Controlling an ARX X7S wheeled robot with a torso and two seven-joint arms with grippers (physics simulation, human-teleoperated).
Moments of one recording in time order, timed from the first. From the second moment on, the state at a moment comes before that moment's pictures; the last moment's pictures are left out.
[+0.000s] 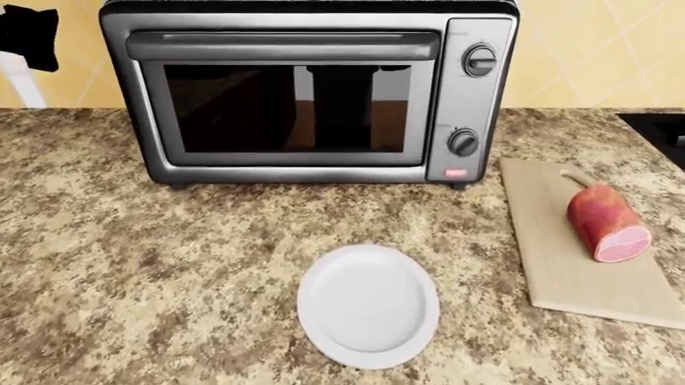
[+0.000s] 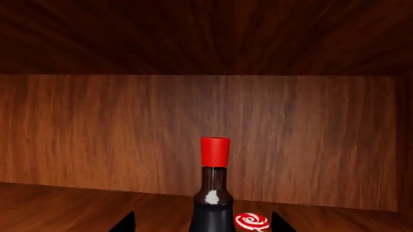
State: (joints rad) left arm -1.59 -0.62 0.26 -1.01 -0.14 -0.44 0.59; right arm 2.36 0.05 0.00 1.19 0.00 0.76 -0.18
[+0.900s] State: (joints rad) left arm -1.63 -0.61 0.25 -1.10 -0.13 -0.36 0.56; right arm 2.36 0.05 0.00 1.19 -0.02 0.76 -0.18
